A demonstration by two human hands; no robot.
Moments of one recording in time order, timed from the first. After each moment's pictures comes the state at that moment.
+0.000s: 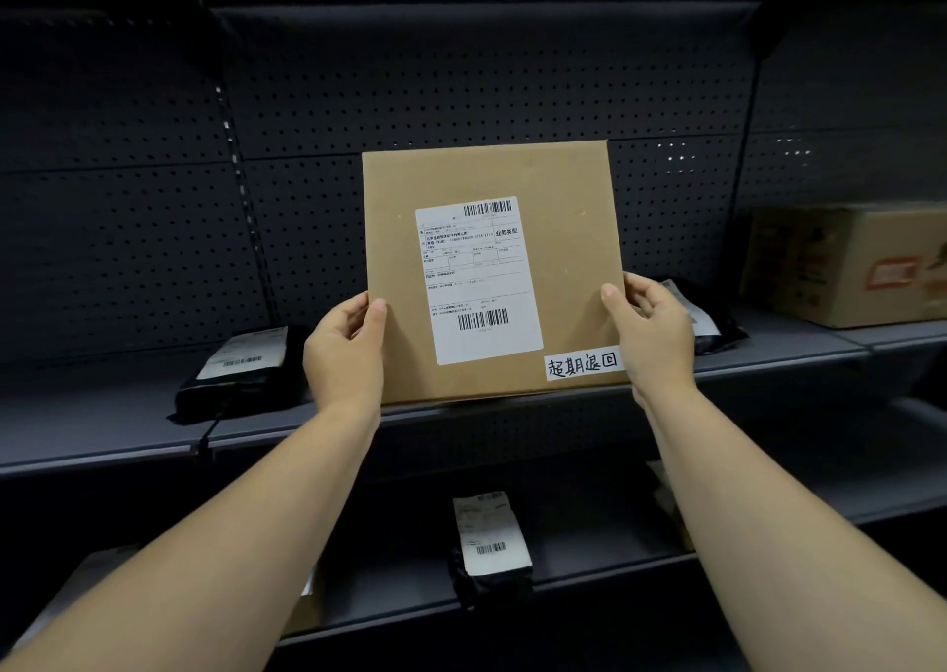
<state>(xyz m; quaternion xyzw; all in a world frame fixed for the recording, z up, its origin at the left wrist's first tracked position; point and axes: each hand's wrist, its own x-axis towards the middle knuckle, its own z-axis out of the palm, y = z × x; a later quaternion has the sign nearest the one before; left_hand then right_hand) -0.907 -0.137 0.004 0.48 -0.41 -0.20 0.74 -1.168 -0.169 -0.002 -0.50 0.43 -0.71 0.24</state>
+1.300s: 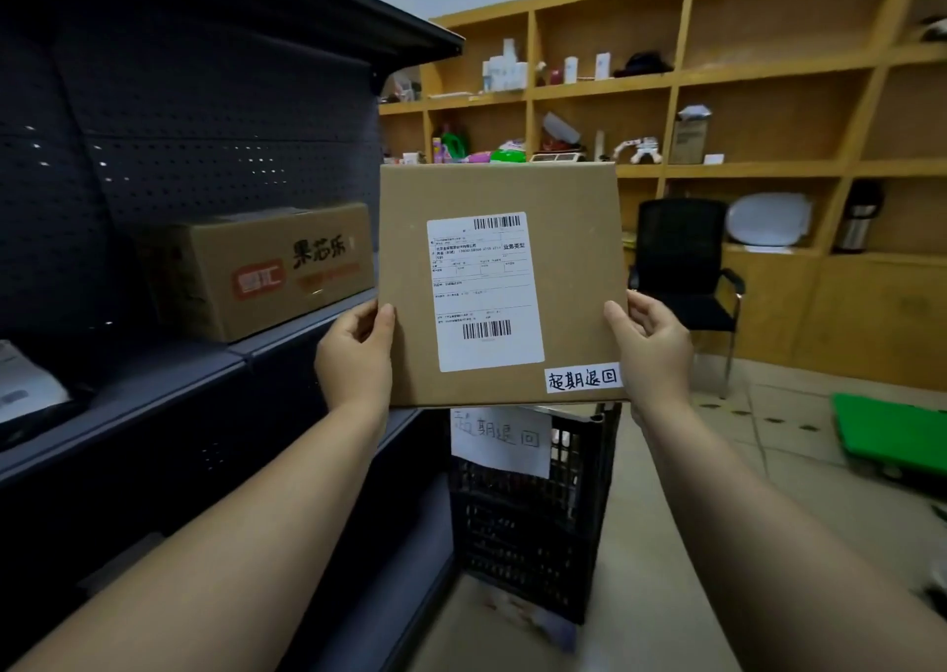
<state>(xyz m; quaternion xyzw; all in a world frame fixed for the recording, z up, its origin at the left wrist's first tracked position) -1.541 -0.062 -0.021 0.29 -0.62 -0.46 0.56 -1.700 0.136 -0.027 -0.20 0.64 -0.73 -0.09</state>
